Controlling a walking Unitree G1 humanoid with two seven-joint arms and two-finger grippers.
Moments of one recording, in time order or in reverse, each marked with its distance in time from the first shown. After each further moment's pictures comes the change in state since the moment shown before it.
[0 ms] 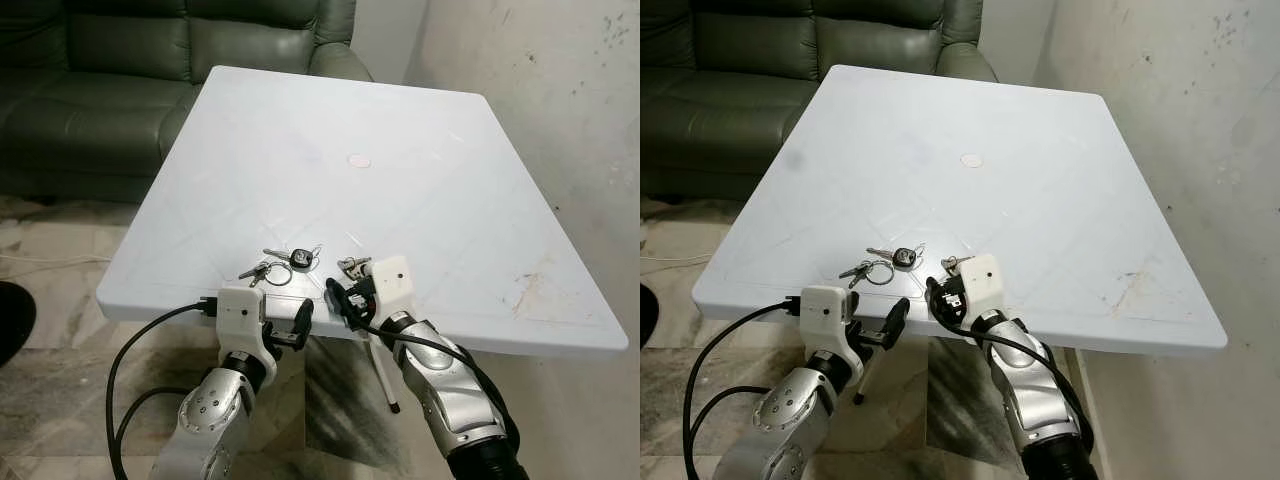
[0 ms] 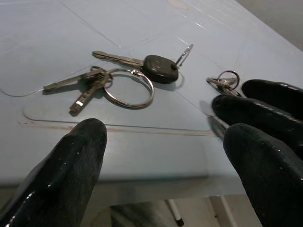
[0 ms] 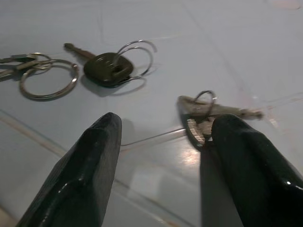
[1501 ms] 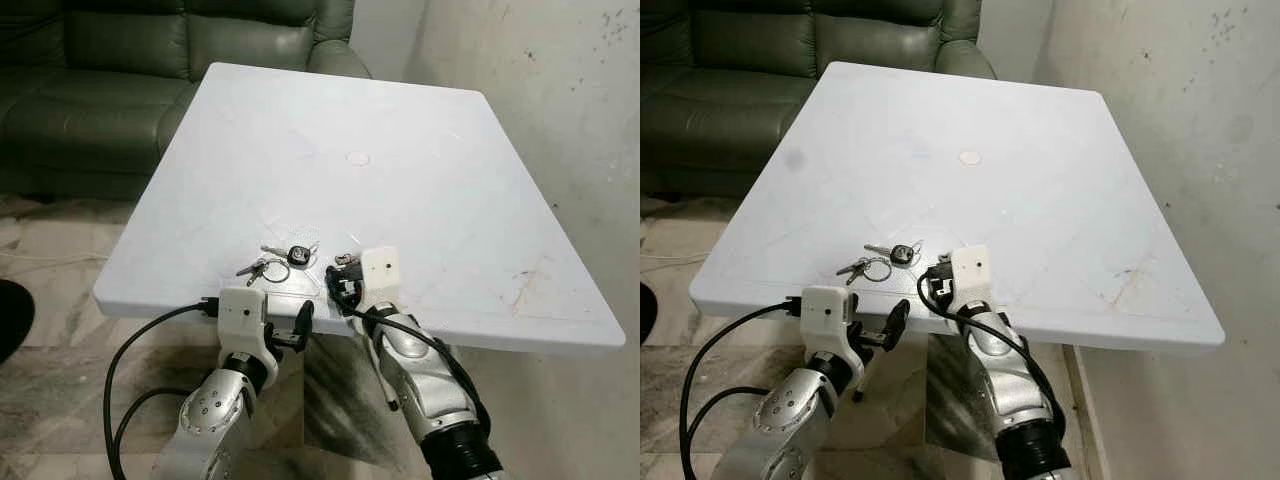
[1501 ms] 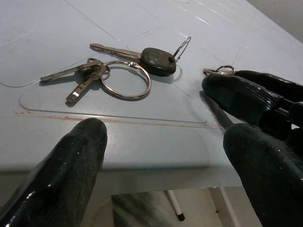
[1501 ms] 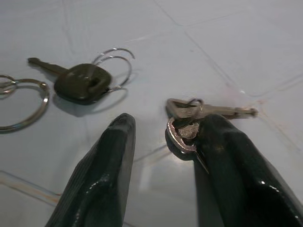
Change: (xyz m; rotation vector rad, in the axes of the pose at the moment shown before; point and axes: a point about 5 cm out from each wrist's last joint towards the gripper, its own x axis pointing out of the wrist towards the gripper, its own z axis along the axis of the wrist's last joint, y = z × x) left arm -0.001 -0.001 0.002 0.002 0.016 0.015; right arm 0.020 0.015 0.008 0.081 0.012 -0.147
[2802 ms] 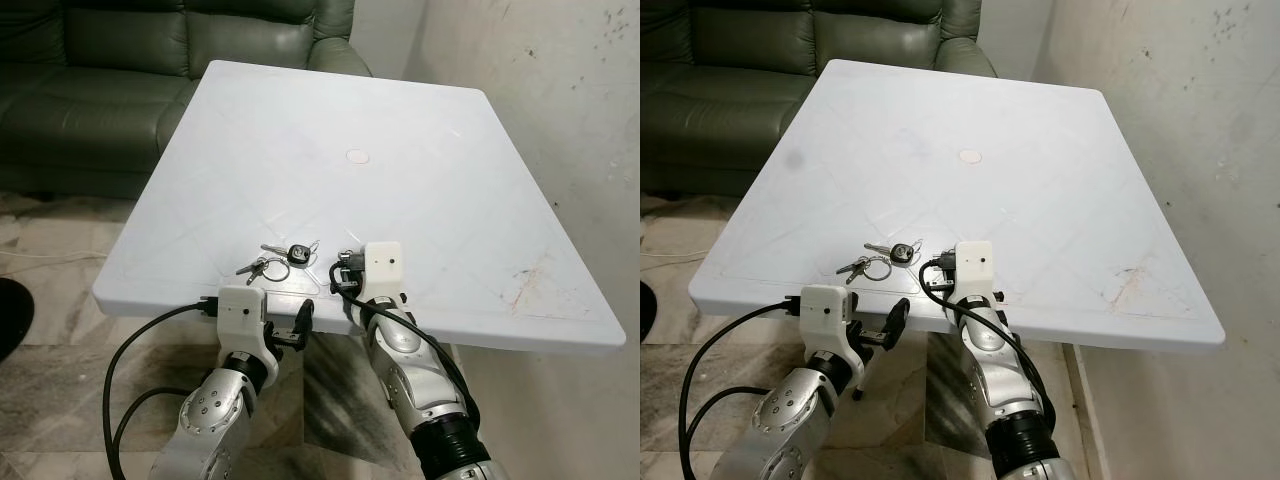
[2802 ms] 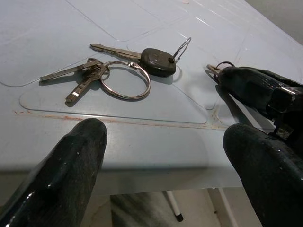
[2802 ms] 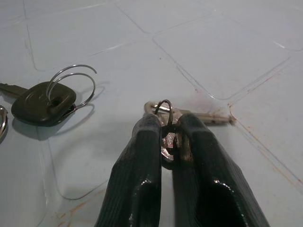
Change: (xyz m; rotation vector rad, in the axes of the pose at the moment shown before) left arm 0.000 0.000 0.001 -0.006 -0.005 0.001; right arm 0.006 -0.002 0.002 0.040 -0.024 -0.108
